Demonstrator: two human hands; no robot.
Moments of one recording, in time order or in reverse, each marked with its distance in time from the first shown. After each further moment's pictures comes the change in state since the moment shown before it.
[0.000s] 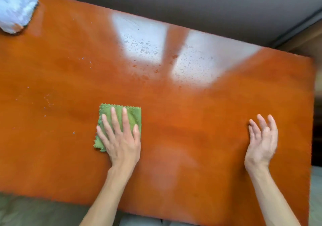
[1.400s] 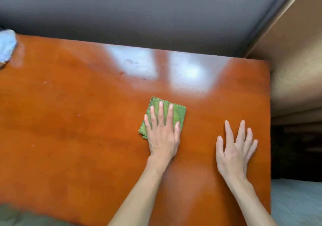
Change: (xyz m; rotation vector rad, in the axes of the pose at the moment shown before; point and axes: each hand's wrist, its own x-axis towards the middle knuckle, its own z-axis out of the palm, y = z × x) left_hand -0.025 0.275 0.057 0.028 0.026 0.255; right_hand 0.084 0.025 -0.097 -1.089 -0.274 -0.303
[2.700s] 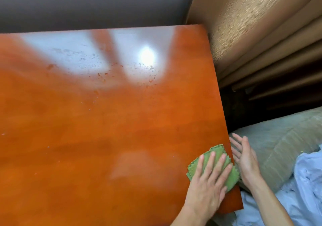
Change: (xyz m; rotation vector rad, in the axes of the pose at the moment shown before) left_hand -0.212 0.107 0.061 0.132 -0.254 0.997; right_hand -0.092 0.122 -0.054 0.896 -0.035 0.871
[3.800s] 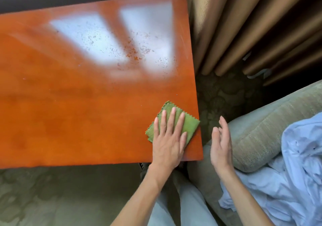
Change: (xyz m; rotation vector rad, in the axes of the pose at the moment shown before) left_hand -0.012 0.052 0.010 -0.035 0.153 -0.544; right_hand -0.032 0.094 -0.072 -0.145 -0.133 -0.395
